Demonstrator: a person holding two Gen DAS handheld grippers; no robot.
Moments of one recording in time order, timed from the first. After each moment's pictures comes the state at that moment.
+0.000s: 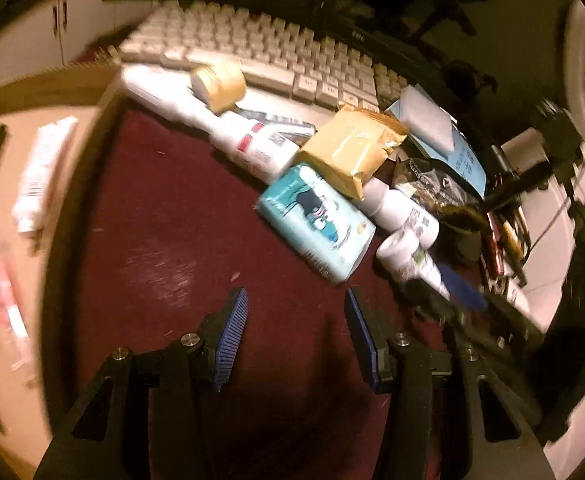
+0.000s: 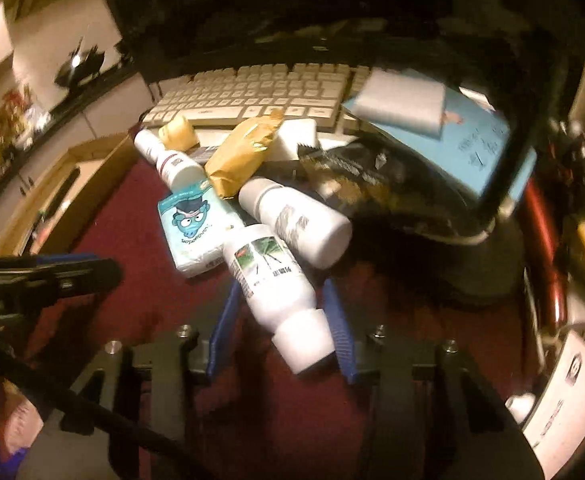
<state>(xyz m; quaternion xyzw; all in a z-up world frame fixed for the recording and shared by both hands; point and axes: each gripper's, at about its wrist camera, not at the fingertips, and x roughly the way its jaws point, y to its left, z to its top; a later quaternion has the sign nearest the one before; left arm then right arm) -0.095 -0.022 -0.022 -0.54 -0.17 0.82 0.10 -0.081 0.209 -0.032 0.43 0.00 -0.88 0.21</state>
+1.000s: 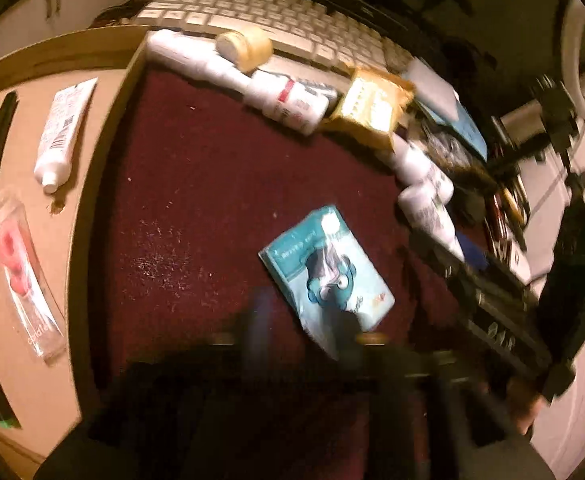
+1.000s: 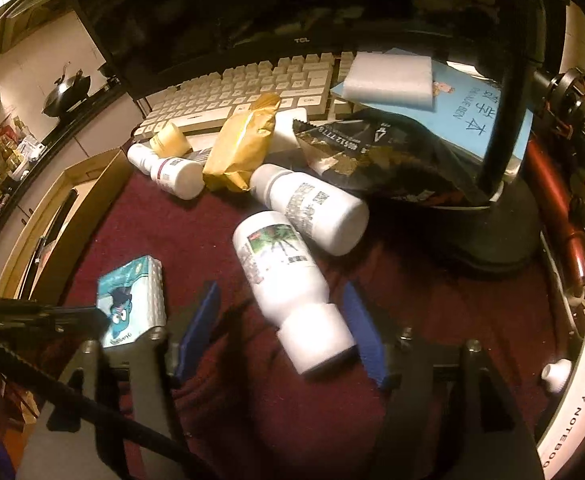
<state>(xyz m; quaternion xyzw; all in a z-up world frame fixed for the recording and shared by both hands) -0.063 -0.046 -0.029 -0.56 -0.16 0.81 0.12 -0.077 0.200 -0.041 0.44 -0.04 -0.88 0.19</state>
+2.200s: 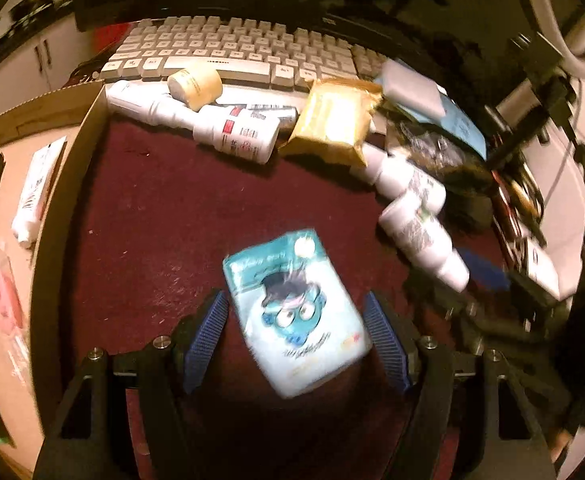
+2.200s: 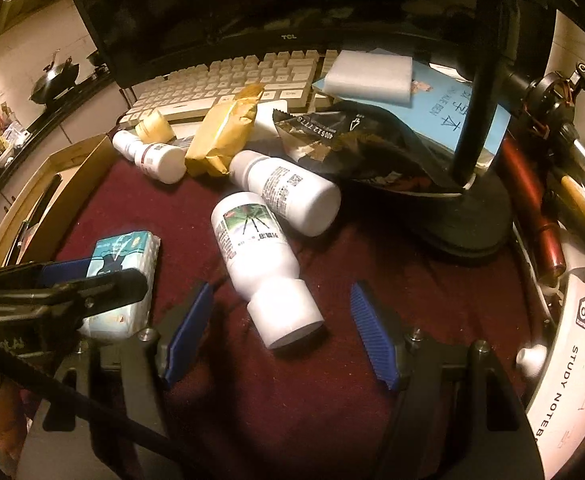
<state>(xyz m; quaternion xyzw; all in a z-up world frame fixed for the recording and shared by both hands) -0.066 -0.013 -0.031 -0.52 -0.08 0.84 0.12 -0.066 0.210 -0.040 0.44 -0.01 -0.88 0.17</state>
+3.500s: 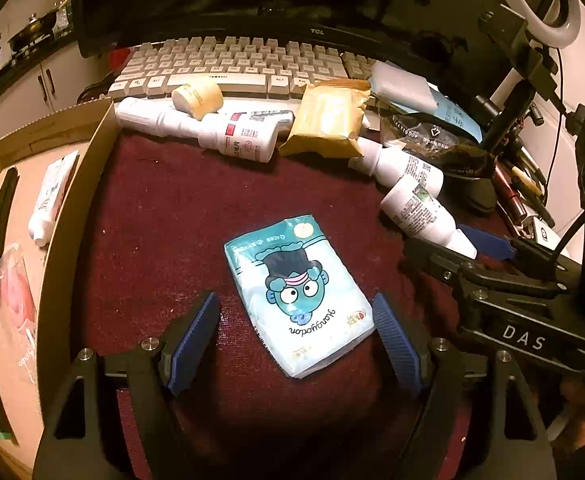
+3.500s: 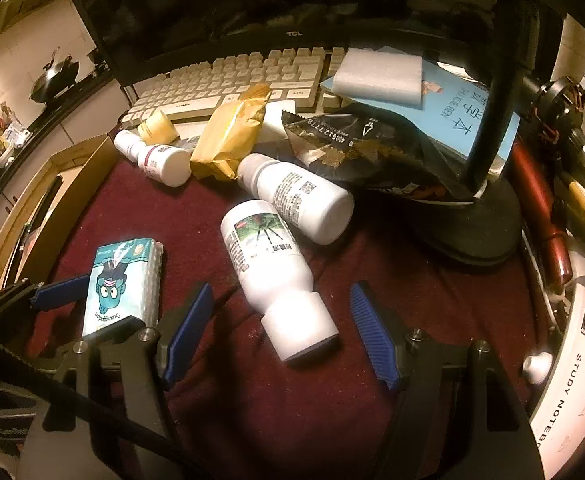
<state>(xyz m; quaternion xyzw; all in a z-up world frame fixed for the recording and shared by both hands) -0.049 -0.010 -0.034 -0.48 -0.04 0.87 0.11 -0.071 0.202 -0.039 0.45 -0.01 -0.88 0.17</state>
